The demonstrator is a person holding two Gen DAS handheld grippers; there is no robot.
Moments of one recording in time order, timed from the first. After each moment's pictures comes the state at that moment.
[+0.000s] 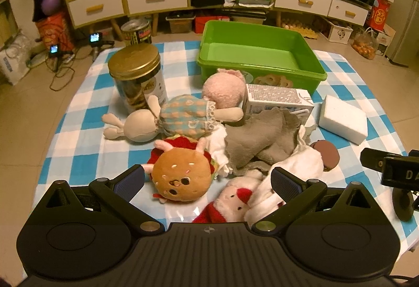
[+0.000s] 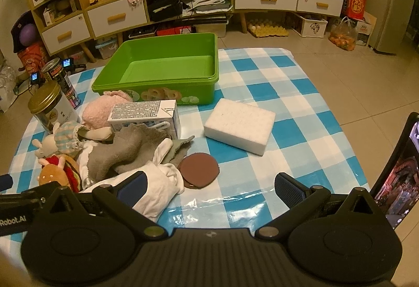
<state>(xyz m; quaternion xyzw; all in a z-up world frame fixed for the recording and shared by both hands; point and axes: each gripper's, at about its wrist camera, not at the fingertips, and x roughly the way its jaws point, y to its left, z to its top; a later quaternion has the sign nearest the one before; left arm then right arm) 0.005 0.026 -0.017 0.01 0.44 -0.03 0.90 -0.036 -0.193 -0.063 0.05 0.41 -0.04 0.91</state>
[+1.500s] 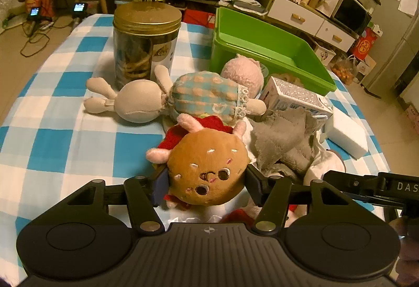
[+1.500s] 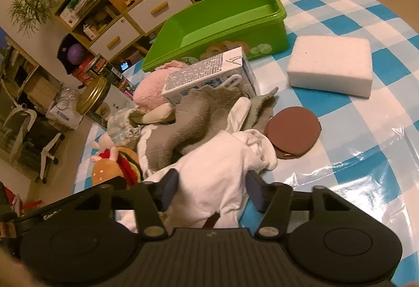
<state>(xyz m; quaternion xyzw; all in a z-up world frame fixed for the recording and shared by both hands) 0.026 0.093 -0.076 -0.10 0.44 -0.09 0.89 -0.009 -0.181 -0.133 0.23 0.44 0.12 0.86</state>
